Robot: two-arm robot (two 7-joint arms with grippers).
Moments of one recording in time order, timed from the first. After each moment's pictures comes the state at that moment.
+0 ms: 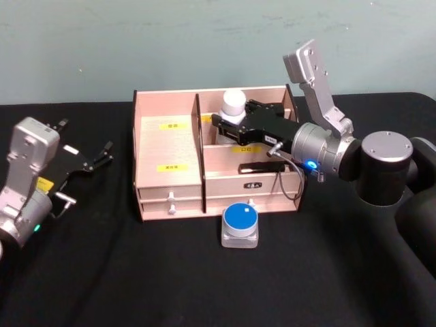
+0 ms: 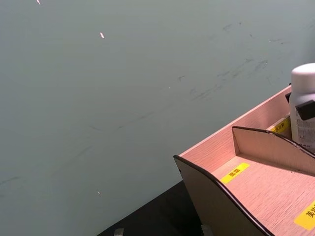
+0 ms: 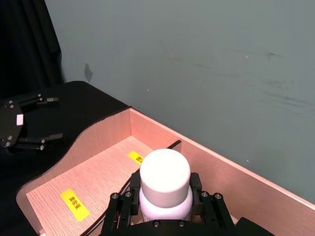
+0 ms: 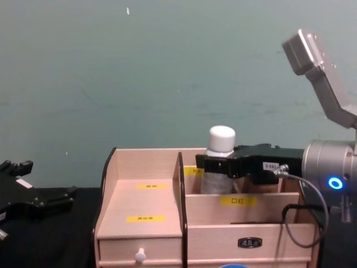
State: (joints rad) left arm -0.20 0.60 0.45 -1.41 -0.25 -0.12 0.03; right arm 0.53 0.28 -0.50 -1.19 0.37 0.15 0.47
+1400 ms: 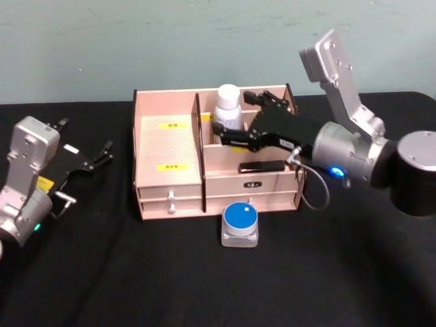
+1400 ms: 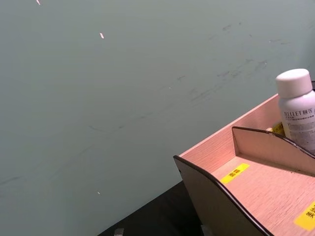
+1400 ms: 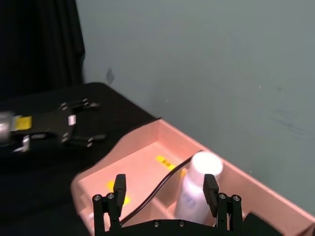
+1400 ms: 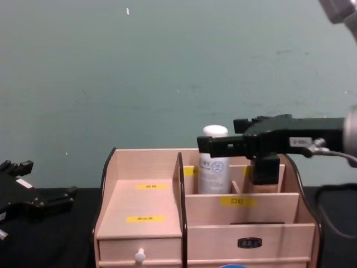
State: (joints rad) left arm -0.20 0.60 0.45 -1.41 -0.25 -0.12 0.03; right arm 0.39 0.43 -0.47 -1.59 0.37 0.29 0.44
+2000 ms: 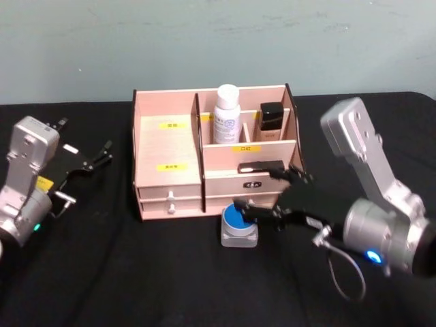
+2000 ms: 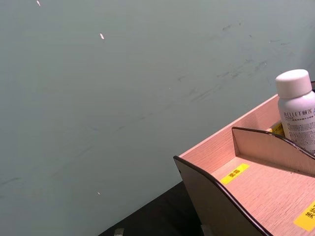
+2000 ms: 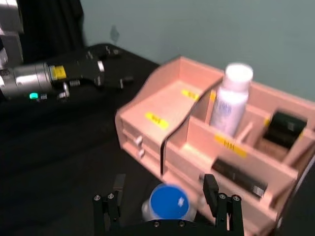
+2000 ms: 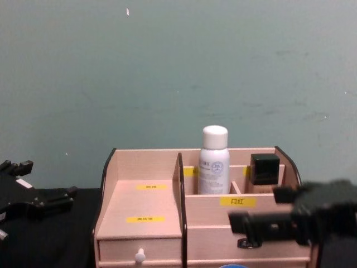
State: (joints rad) left arm -0.20 0.60 0.45 -1.41 -0.25 -0.12 0.03; right arm 0.04 0.57 -0.39 -1.98 0.43 0.50 0.29
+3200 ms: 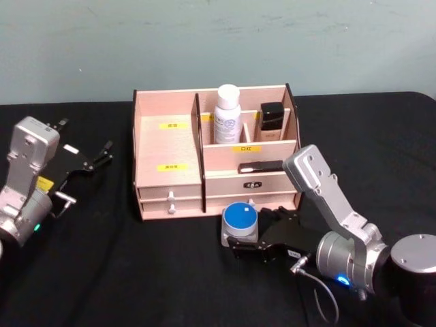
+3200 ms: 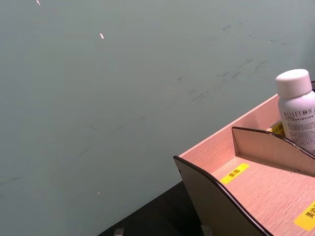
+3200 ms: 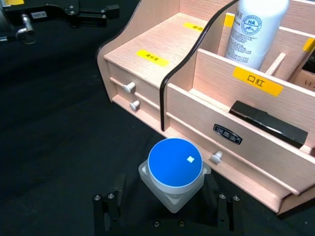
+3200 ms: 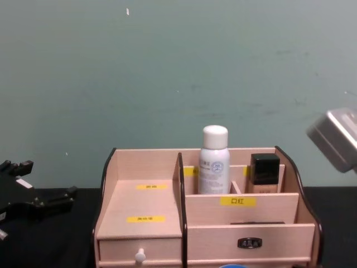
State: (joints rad) left arm -0.20 0.60 0.45 -1.41 -0.25 -0.12 0.03; right arm 0.04 0.46 -0.45 -1.81 0.31 0.55 0.29
